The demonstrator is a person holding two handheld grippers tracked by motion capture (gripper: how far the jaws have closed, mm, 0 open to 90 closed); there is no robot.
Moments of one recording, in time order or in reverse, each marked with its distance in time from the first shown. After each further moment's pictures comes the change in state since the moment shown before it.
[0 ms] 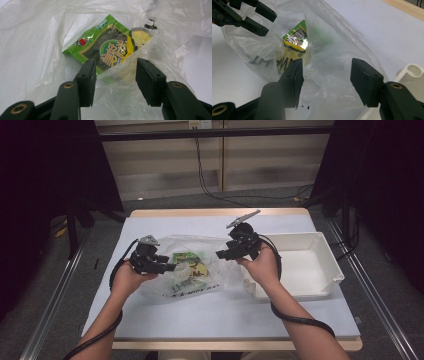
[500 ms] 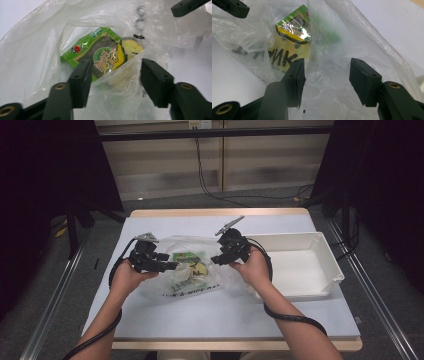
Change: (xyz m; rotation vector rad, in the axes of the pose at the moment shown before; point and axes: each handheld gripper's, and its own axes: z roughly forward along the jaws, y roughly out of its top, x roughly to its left) left arm -0.005 0.009 -0.007 -0.033 -0.025 -0.034; right arm 0.008 0.000 0.033 0.088 -0.023 -0.085
